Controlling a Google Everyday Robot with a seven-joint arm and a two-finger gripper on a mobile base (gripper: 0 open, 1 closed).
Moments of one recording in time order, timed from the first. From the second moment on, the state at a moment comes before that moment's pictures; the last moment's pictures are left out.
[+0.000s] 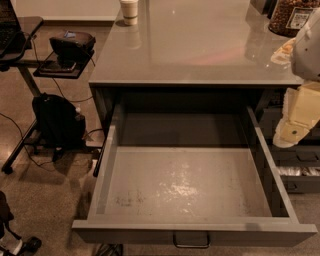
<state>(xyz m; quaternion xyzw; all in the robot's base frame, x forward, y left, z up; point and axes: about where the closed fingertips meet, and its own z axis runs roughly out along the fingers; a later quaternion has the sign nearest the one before) 0.438 -0.217 0.976 -0.60 0.78 -0.03 0.16</state>
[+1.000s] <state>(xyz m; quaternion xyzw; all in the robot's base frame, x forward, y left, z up) 0.424 -0.217 0.984 -0.61 0.78 -0.05 0.14</state>
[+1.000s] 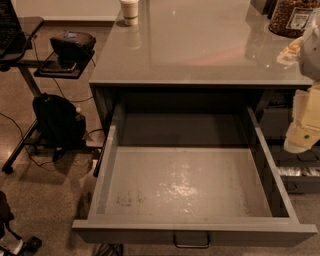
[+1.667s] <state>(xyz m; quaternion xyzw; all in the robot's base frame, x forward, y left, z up) 0.355 -0.248 0.951 -0.64 0.74 -0.09 0.17</state>
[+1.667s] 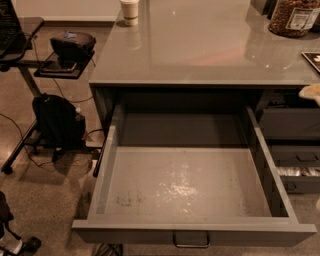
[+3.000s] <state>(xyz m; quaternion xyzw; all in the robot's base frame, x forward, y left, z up) 0.283 -0.277 0.849 -0.68 0.68 -0.02 0.26</state>
